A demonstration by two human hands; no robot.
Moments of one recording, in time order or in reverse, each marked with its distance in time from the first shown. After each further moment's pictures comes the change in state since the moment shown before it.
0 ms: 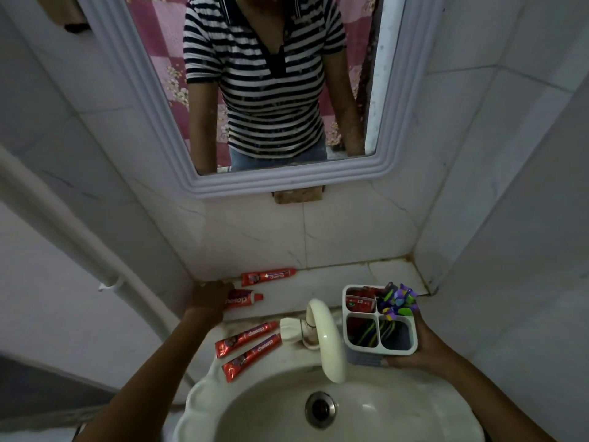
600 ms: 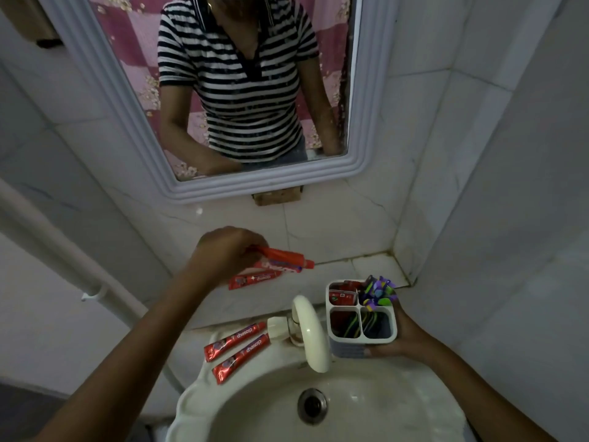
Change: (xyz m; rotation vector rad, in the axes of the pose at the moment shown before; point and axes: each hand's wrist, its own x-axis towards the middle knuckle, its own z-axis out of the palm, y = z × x) left_hand -0.072 0.060 -0.159 -0.150 0.509 0.528; right_hand 0.001 0.012 0.000 -0.043 -0.008 0.019
